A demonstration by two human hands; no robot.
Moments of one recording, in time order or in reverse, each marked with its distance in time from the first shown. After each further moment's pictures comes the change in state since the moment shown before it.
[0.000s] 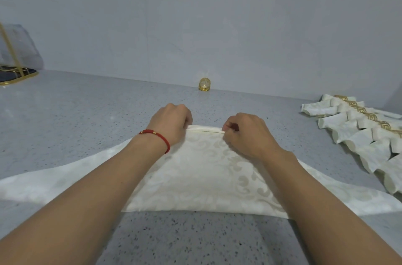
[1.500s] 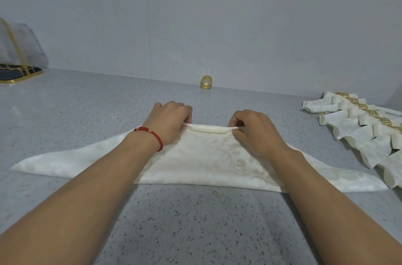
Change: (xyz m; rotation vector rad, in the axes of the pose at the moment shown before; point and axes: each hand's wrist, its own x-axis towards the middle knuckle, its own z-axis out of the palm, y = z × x) left_hand -0.017 -0.003 -0.015 0.204 -0.020 0.157; right_hand -0.011 0.011 -0.009 0.000 0.003 -0.084
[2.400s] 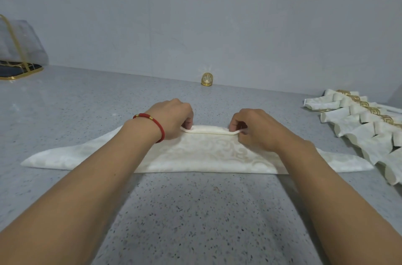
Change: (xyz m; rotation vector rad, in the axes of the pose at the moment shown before) left_hand 0.000 0.002 -0.024 -0.034 -0.259 0.024; right_hand 0.003 -0.002 -0.017 -0.048 -0.241 -0.042
